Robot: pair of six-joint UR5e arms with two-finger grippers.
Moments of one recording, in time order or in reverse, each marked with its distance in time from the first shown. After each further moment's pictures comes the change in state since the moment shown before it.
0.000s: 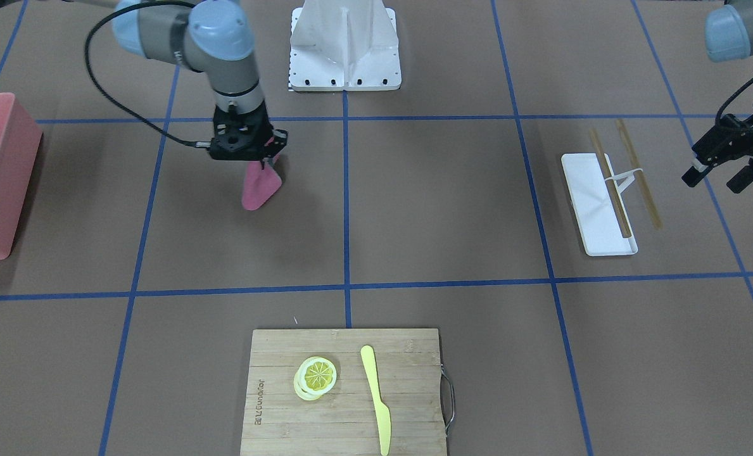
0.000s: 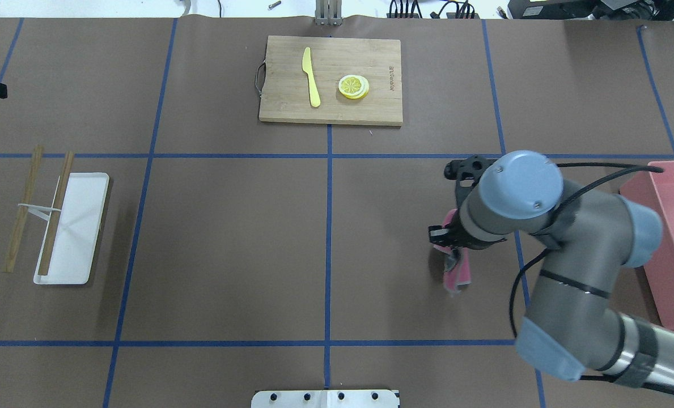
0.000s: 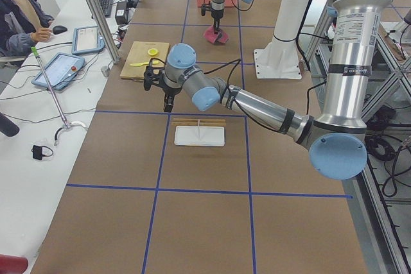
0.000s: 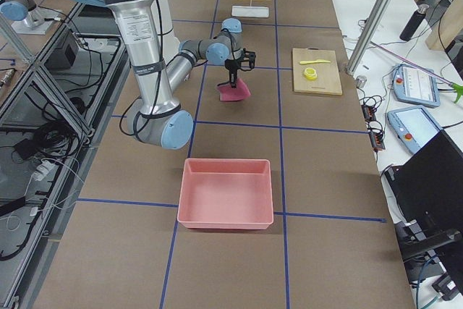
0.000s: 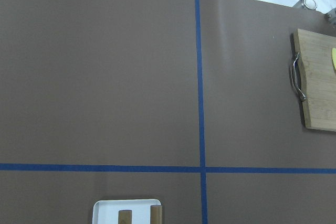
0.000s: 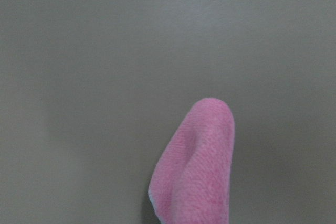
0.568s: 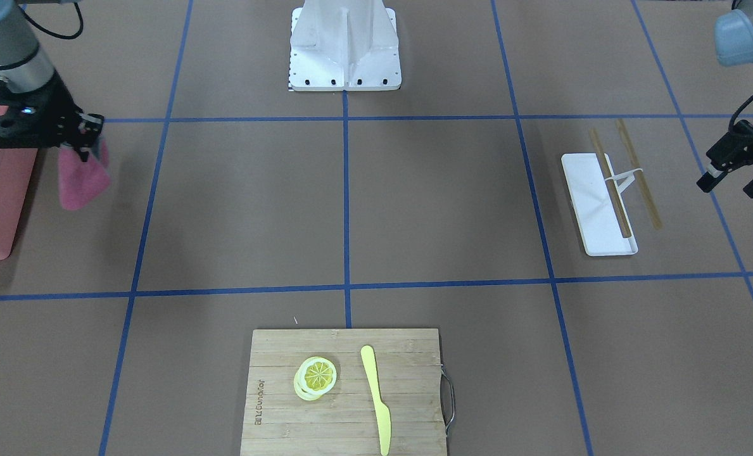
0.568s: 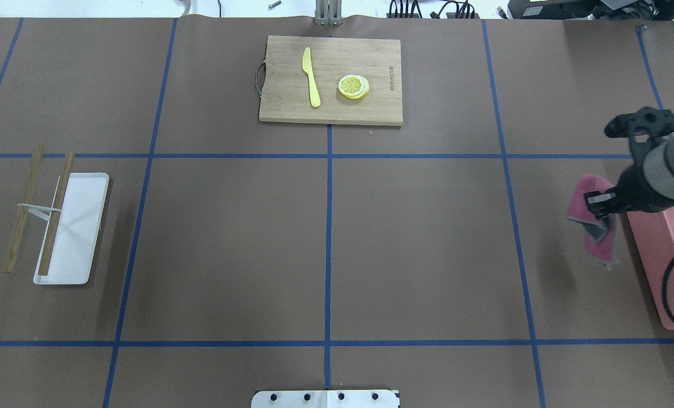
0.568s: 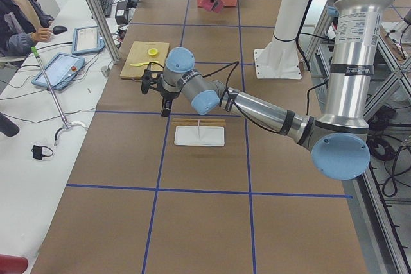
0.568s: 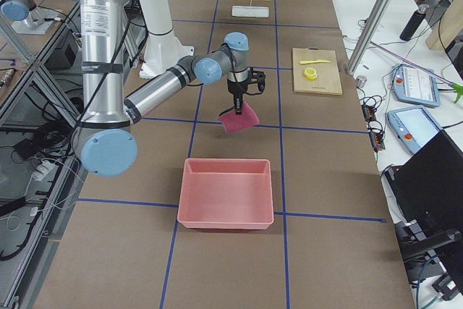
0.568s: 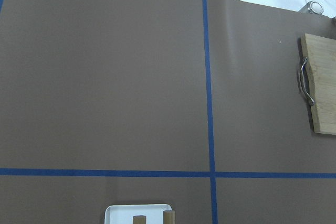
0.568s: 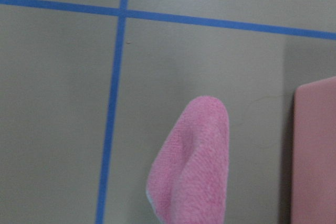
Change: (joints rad) left arm -0.026 0.013 0.040 0.000 0.008 0.113; right arm 0.351 -0.348 0.176 -0.002 0.124 -0.420
